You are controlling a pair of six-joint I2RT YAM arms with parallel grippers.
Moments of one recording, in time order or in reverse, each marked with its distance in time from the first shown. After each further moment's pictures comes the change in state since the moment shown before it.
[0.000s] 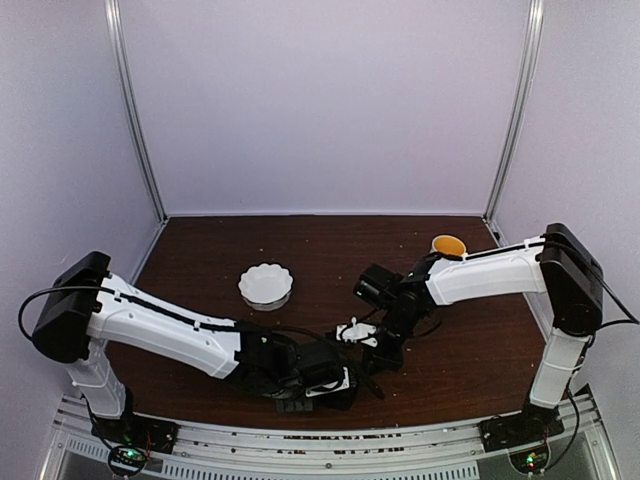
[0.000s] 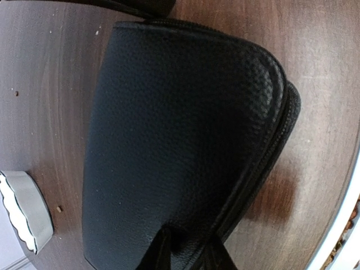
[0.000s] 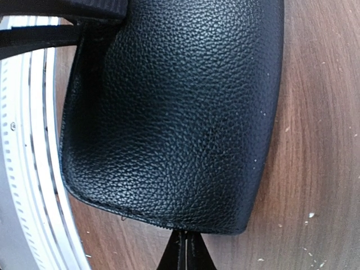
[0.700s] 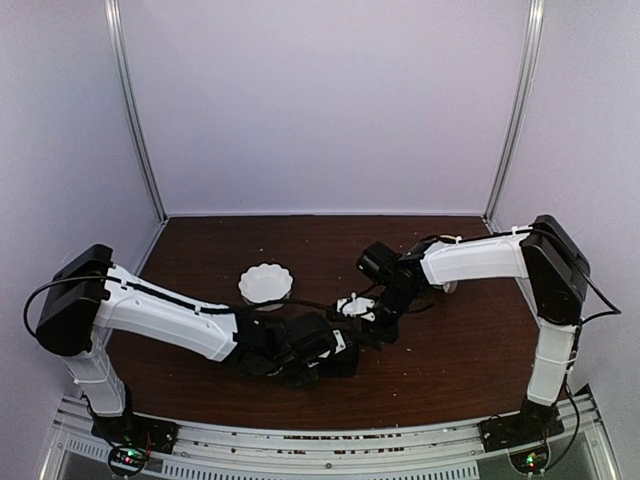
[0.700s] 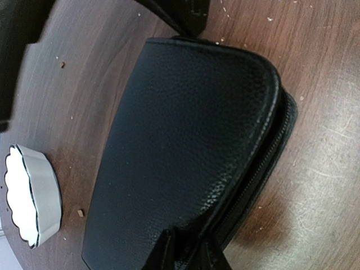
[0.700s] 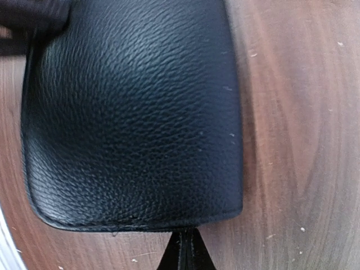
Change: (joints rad) left arm 0.123 -0.008 -0.061 0.217 -0.061 -0.102; right arm -0.129 0.099 0.137 0.034 0.122 -0.128
